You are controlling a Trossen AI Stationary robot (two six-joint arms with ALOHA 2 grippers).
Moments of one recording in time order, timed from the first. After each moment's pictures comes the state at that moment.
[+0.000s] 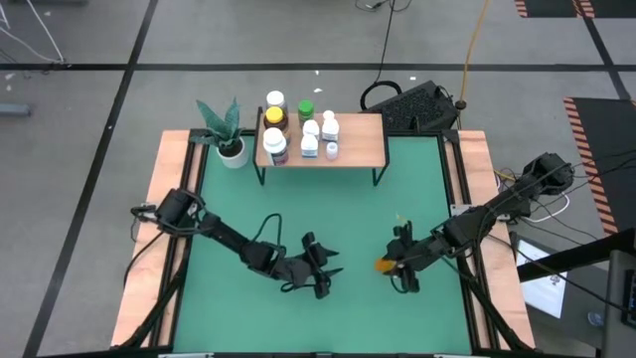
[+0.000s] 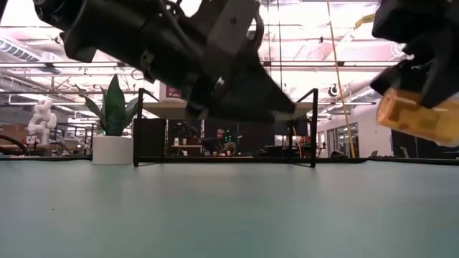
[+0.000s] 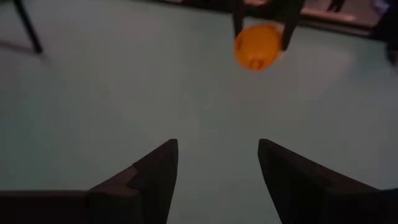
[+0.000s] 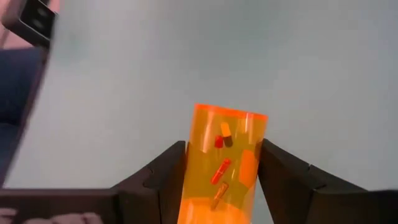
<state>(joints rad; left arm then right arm) -0.40 2.01 1.02 0.51 -0.52 -0.36 0.53 1.19 0.53 -0.21 0.15 0.54</state>
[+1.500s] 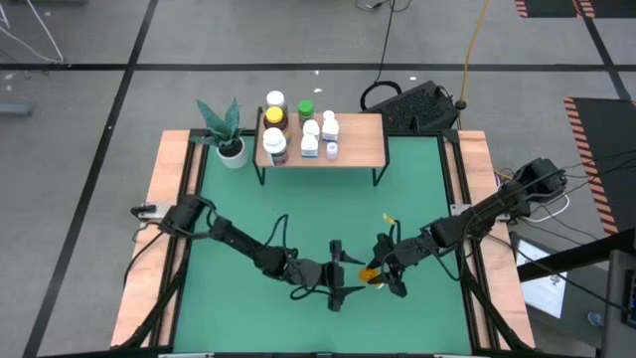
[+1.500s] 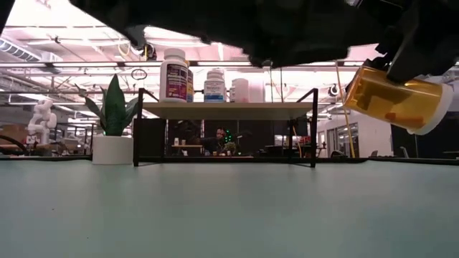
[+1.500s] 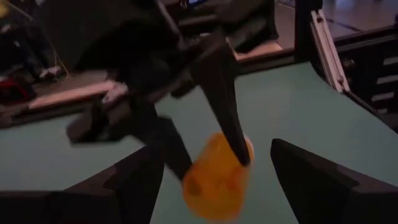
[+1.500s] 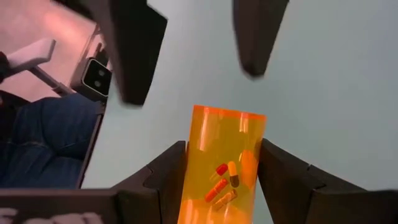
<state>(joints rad) -0.39 2.11 1.23 0.68 -0.36 0.15 0.45 1.34 0.53 0.15 -0.01 0.55</state>
